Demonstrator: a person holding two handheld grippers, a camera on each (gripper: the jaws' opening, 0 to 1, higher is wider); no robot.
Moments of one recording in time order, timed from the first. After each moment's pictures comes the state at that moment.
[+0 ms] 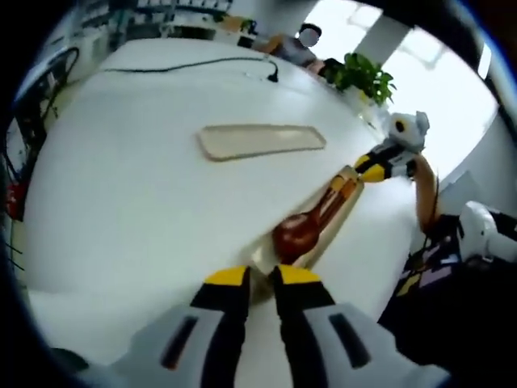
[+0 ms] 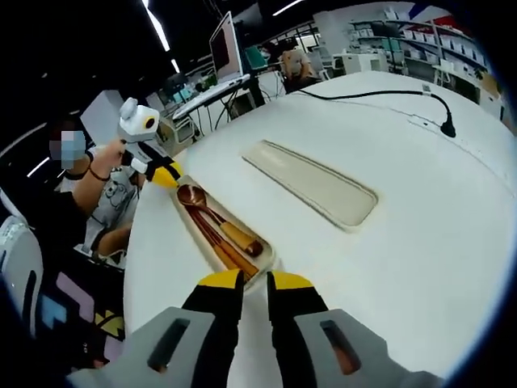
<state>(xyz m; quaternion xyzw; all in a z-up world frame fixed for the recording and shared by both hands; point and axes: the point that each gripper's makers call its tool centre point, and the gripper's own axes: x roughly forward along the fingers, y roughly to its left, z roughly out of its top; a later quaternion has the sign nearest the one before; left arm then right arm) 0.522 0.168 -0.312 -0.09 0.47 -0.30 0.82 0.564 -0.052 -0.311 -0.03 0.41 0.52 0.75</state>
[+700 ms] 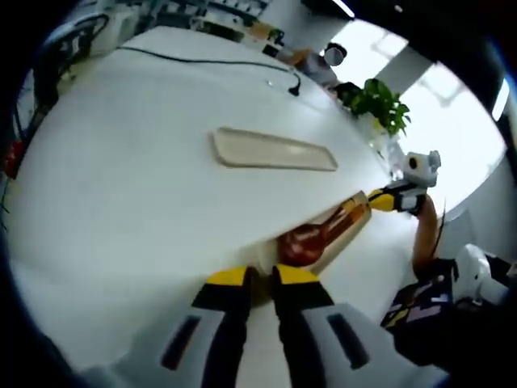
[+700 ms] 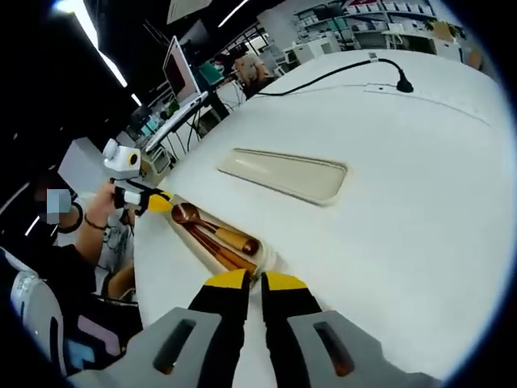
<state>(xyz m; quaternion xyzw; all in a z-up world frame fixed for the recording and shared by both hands) 0.538 0.149 -0.316 -0.16 0.47 -0.26 0.83 0.561 -0.069 -0.304 0.06 0.44 0.45 0.78</state>
